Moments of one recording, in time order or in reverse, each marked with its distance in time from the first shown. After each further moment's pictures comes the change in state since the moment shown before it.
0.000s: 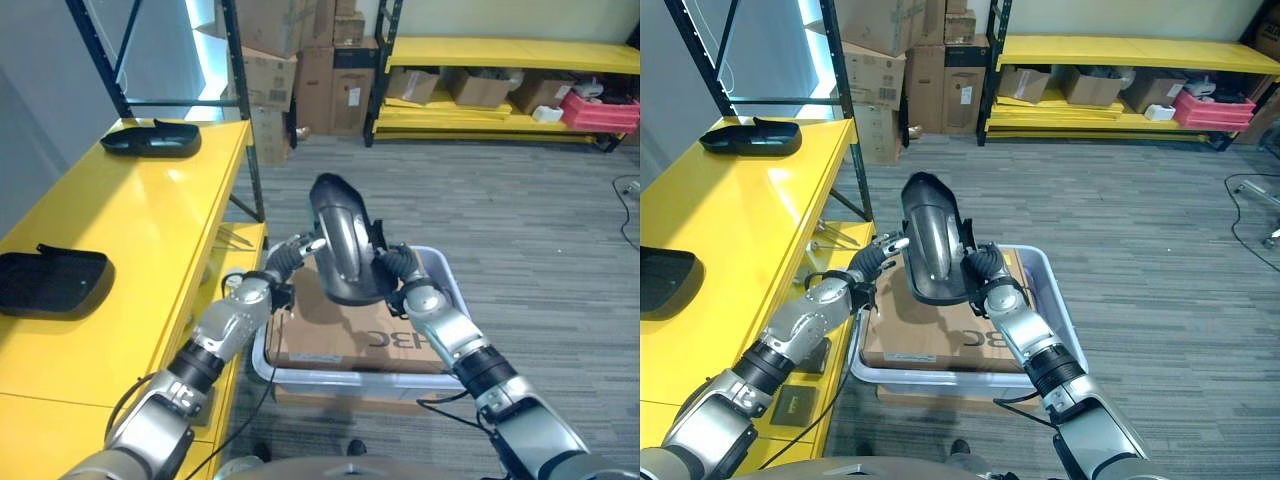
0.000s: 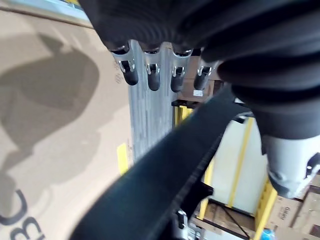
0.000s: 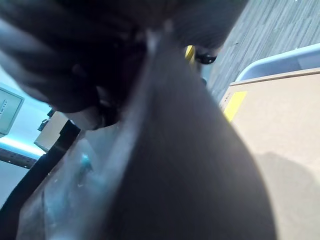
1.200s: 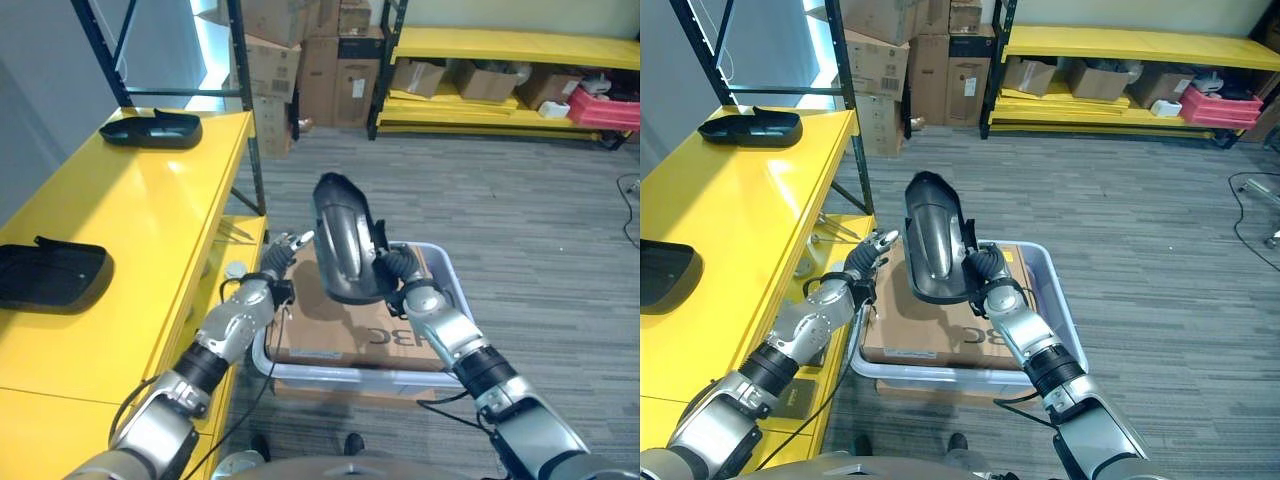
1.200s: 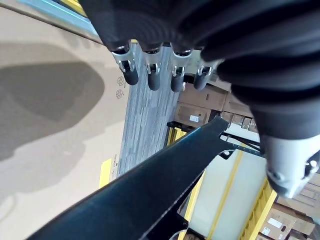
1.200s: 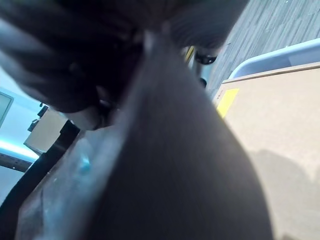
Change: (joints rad) left arm 0.002 -0.032 0.001 0.026 -0.123 -0.135 0.115; right arm 0.000 -0.001 0.005 0.000 0.031 0.007 -0.031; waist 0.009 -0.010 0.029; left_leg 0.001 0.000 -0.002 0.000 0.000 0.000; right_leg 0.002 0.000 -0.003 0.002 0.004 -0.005
